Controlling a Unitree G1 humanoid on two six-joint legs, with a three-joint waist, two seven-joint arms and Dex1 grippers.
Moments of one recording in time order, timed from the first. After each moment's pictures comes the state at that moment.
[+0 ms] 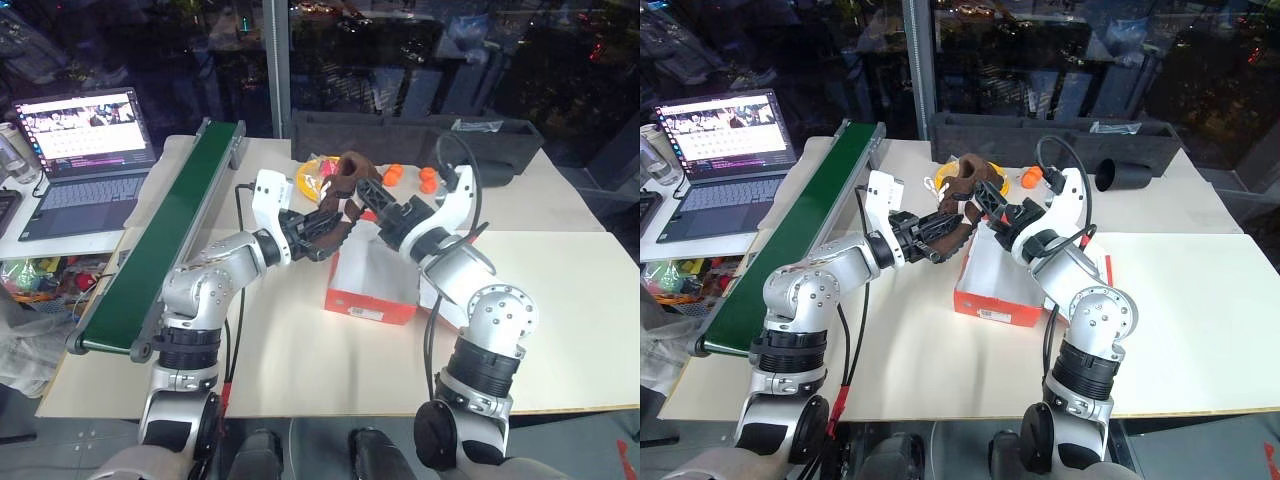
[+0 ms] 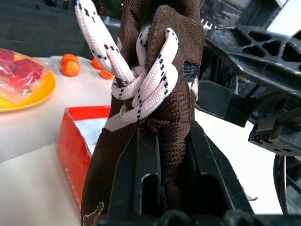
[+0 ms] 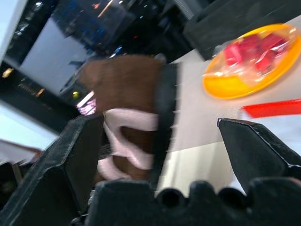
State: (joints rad) left arm -0.69 0.21 0.06 -0.08 -0.59 0.86 -0.48; right arm -0.67 0.08 -0.40 -0.31 0.85 1.05 -0.15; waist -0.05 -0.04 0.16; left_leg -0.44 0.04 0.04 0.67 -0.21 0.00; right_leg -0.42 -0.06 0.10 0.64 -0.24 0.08
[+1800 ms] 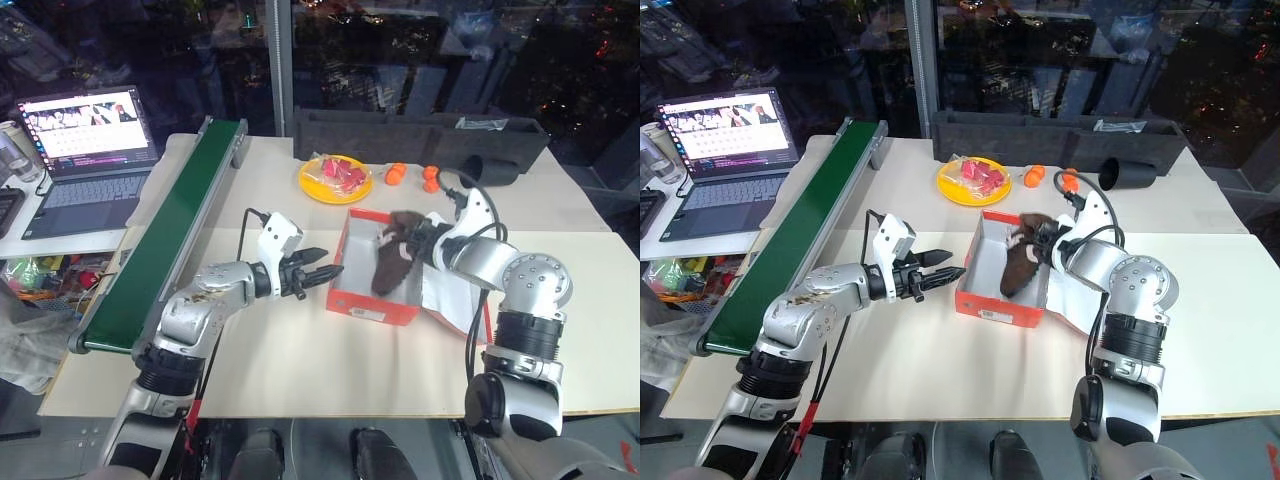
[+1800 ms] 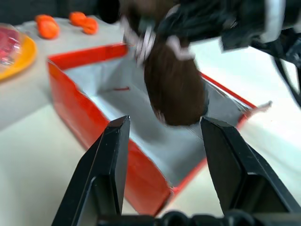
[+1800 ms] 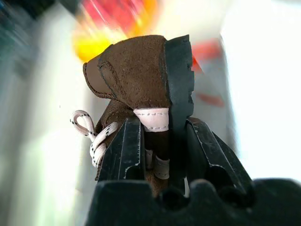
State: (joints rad) left arm -0.54 0.38 -0.15 -0.11 -0.44 0.66 -0.71; right arm -0.77 -0.27 -0.41 0.15 0.84 1.23 -0.40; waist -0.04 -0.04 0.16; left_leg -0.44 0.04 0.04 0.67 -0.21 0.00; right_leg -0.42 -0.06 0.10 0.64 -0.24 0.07
